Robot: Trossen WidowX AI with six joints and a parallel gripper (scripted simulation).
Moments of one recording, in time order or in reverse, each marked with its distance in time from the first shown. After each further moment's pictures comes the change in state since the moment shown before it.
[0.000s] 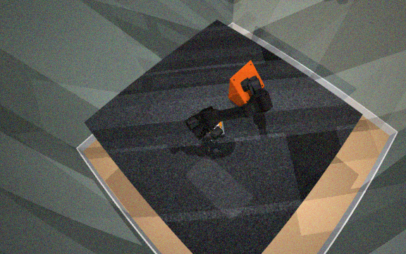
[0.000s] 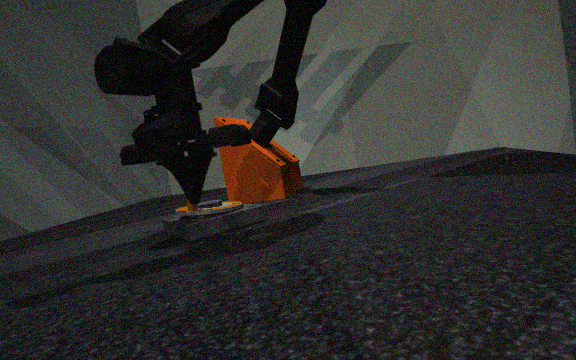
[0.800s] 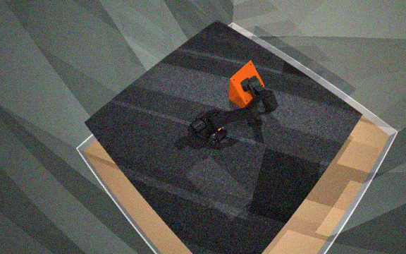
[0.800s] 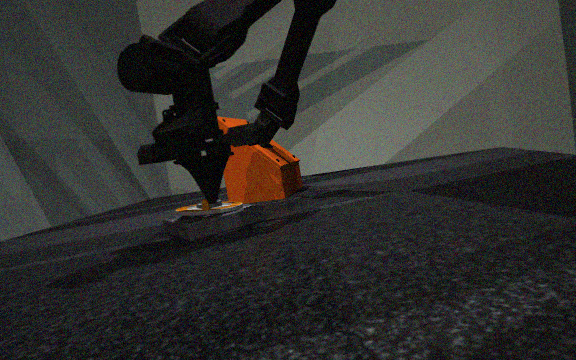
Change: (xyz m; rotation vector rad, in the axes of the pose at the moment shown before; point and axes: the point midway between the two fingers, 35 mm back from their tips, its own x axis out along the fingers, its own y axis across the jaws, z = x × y) arm 0.003 0.024 -0.009 0.001 0.002 0.001
